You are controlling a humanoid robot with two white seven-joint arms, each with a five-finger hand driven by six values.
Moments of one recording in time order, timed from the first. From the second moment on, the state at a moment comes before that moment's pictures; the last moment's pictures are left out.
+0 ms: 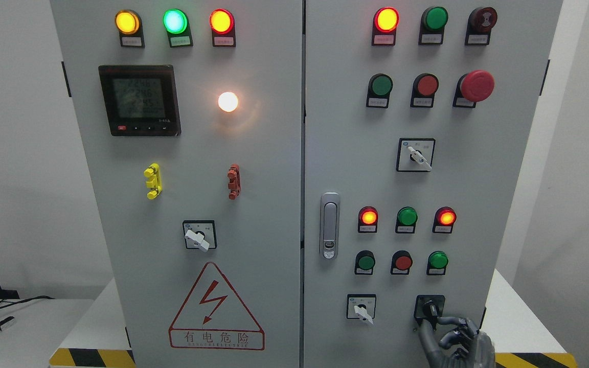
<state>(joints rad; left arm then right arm) -0.04 -0.09 0.08 0.06 0.00 -0.16 0.06 -0.23 0.11 0.00 -1.59 0.24 0.18 -0.39</state>
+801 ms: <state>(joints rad) -0.04 -0.09 0.08 0.06 0.00 -0.16 0.06 -0.24 0.12 0.00 -1.59 0.26 0.19 -0.39</state>
